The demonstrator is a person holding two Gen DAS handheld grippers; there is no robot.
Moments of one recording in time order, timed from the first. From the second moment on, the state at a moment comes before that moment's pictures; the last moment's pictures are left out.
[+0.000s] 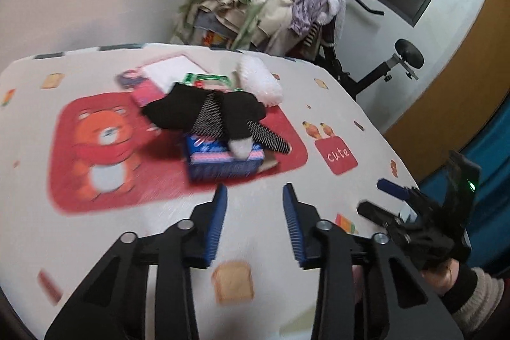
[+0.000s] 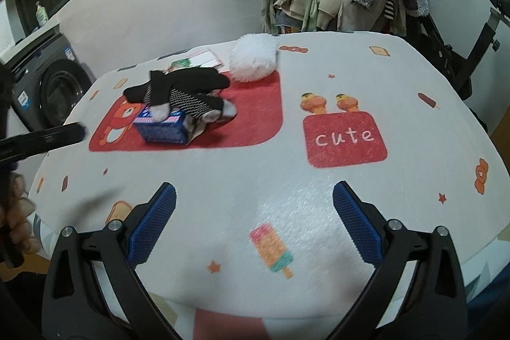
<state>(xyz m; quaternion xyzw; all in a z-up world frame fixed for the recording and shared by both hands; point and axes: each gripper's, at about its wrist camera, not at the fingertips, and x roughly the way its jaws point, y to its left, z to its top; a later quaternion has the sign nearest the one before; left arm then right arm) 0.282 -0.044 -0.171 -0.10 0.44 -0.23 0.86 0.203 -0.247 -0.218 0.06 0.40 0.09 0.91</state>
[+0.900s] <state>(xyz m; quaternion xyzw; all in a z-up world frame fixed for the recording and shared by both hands) 0.289 -0.044 -0.075 -0.08 0.32 -0.24 0.91 0.210 -0.271 -0.211 0.09 0.38 0.10 0.92</state>
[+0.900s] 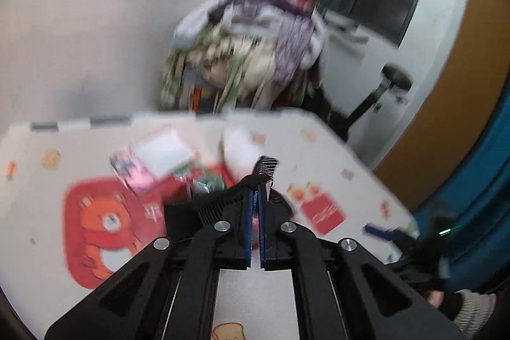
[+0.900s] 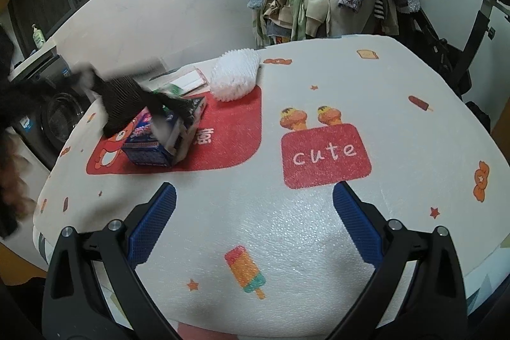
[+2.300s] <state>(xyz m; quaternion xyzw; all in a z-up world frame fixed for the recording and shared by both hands) 0.182 0.106 -0.141 -0.17 0.35 -0.13 0.91 0.344 -0.083 -0.256 0.03 0.48 0.11 0.87</state>
